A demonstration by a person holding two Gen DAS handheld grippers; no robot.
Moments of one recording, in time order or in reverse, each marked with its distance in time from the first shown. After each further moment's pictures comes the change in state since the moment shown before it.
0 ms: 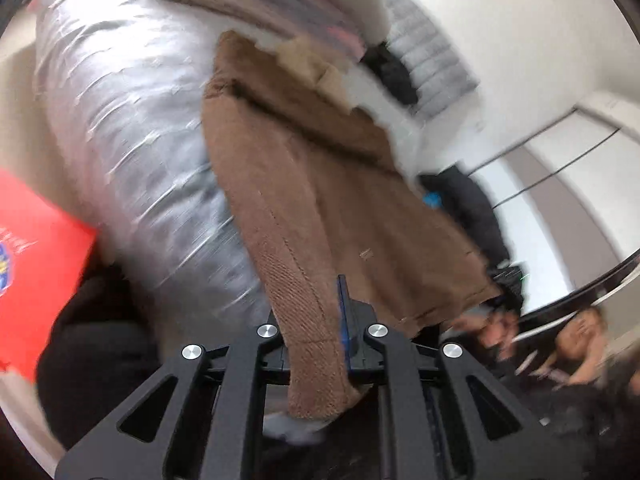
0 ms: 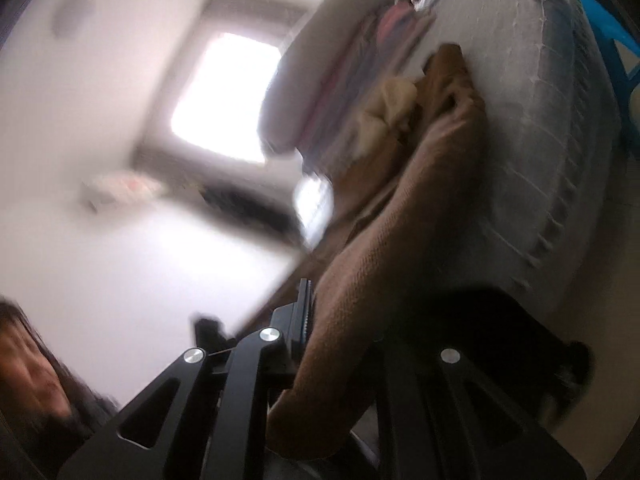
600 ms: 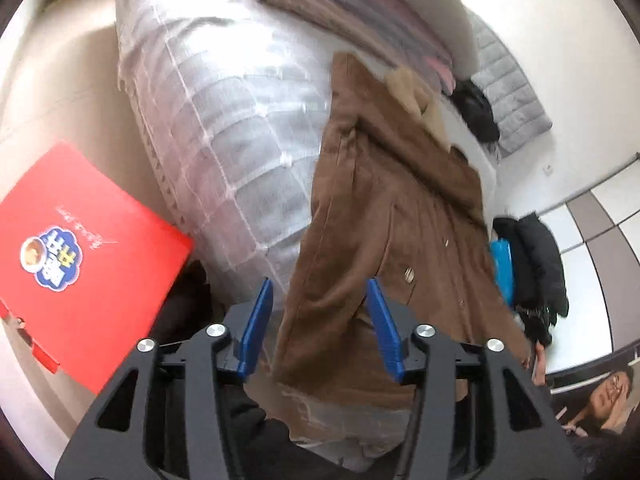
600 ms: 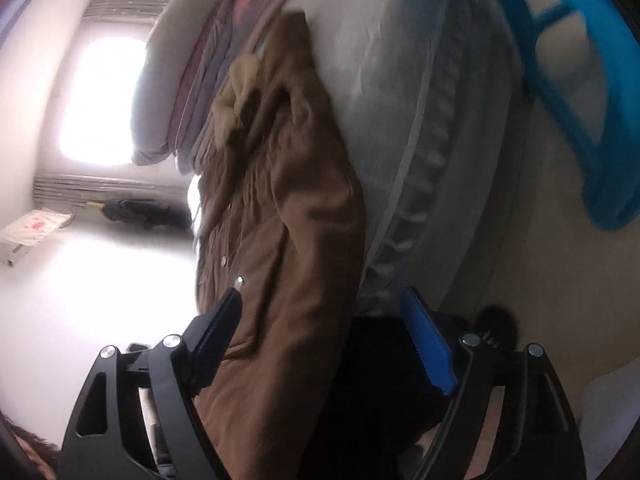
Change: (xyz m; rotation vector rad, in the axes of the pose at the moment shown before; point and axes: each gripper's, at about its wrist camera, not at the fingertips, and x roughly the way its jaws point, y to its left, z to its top) left arm -0.014 0.081 0.030 -0.173 -0.068 0.180; right arm 0.020 -0.129 0.059 0.278 0.088 -0.240
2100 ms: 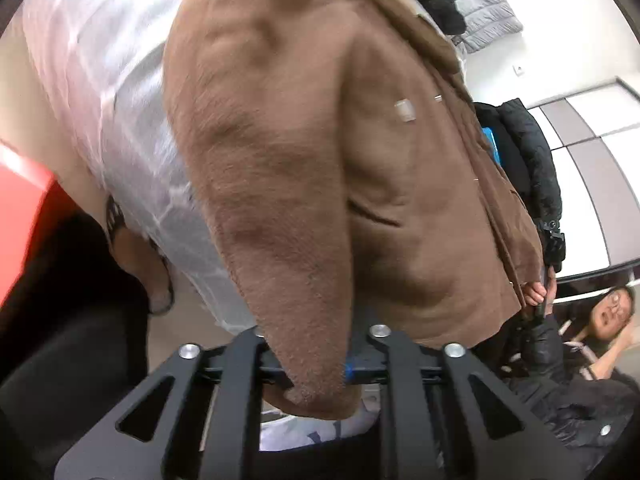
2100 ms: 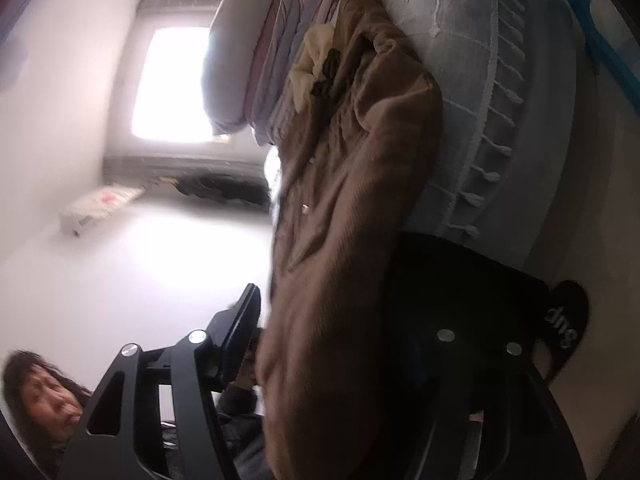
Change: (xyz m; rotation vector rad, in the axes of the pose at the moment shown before) left arm 0.146 -0.060 -0.079 0.168 0.292 -0.137; right arm -0.014 0.013 -0.058 -0.083 0.052 0.250
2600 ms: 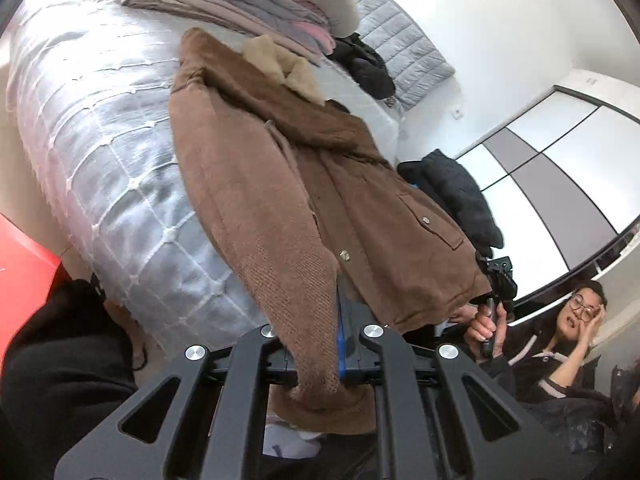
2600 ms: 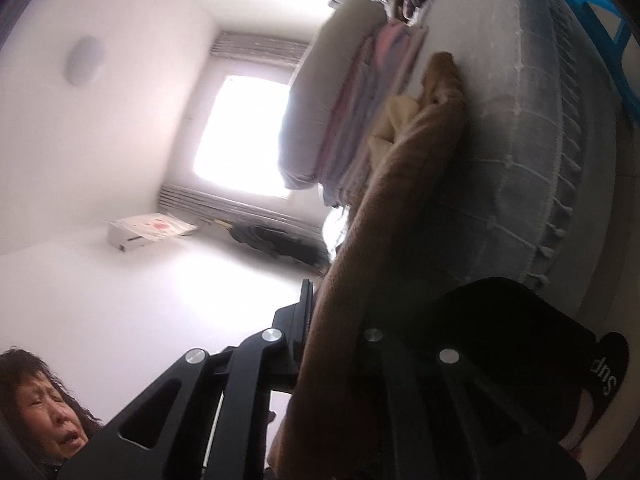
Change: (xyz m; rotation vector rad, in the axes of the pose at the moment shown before) left arm -0.103 -0.085 0.001 0.110 -0.274 -0.130; right arm -0.025 0.068 -0.039 -0.116 -0.283 0.214
